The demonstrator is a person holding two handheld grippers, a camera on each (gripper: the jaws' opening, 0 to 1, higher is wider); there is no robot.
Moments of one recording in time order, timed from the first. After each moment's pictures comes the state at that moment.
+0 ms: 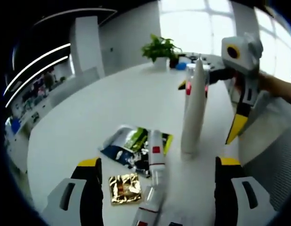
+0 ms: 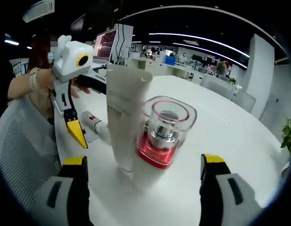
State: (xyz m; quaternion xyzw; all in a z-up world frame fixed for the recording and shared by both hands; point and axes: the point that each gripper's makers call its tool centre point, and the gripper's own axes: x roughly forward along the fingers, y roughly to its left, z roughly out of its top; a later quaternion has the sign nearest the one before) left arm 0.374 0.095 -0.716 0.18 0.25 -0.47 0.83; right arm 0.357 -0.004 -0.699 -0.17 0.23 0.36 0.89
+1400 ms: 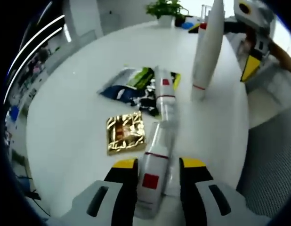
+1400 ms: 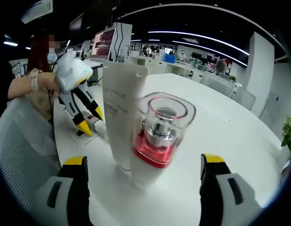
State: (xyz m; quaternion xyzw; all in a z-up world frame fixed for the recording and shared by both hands) left arm 0.356 0.156 -0.782 0.24 0.40 -0.43 0.77; right arm 0.358 -0.007 -0.703 -0.17 0.24 0.35 0.89
